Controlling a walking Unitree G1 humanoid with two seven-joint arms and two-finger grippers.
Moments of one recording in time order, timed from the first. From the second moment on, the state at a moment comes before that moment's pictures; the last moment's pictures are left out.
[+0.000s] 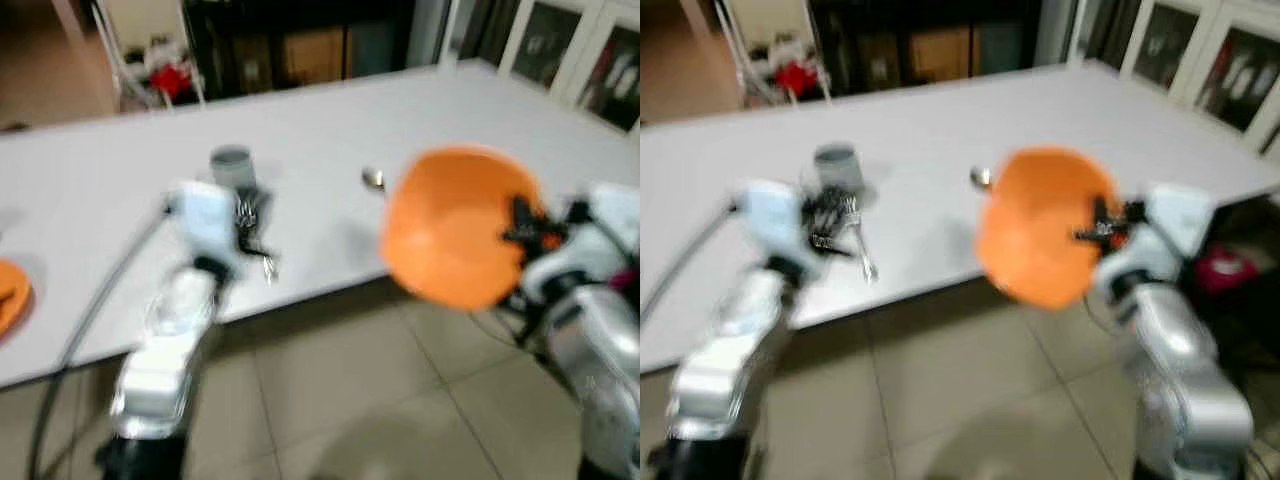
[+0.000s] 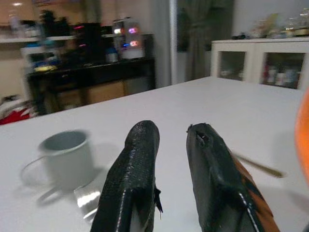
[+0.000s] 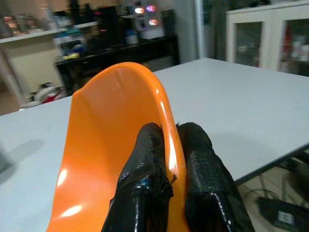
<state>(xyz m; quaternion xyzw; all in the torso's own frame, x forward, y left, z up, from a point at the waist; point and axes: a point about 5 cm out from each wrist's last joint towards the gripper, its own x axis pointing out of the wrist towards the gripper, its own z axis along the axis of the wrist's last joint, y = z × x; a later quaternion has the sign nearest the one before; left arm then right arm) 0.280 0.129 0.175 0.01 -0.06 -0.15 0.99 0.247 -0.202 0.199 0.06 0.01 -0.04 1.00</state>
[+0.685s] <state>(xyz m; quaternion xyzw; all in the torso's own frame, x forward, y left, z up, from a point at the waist) 0.280 0.129 0.181 0.02 -0.07 -0.16 0.98 0.247 -0.197 0.197 0.06 0.00 -0.02 1.00</state>
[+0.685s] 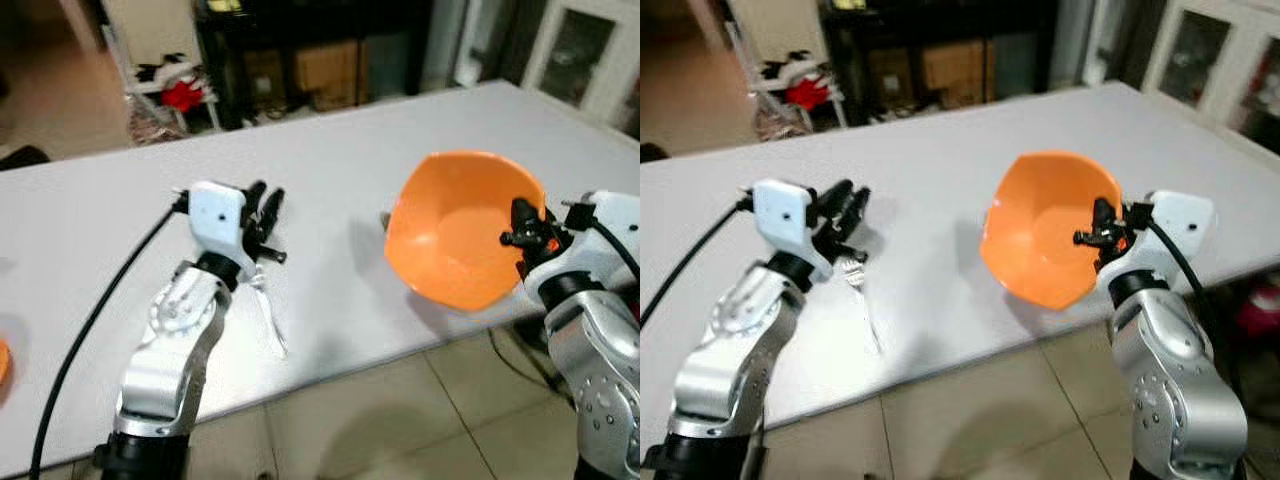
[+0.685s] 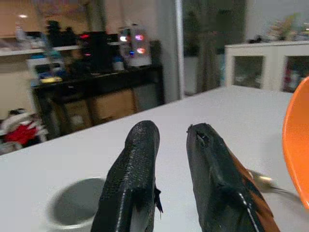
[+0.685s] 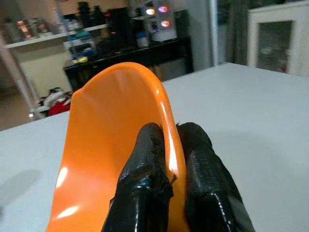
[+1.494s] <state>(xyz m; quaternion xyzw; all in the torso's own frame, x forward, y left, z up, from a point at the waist) 0.282 0.156 0.189 0.02 -0.07 -0.16 0.98 0.299 -0.186 0.174 0.08 0.07 0.05 0.99</state>
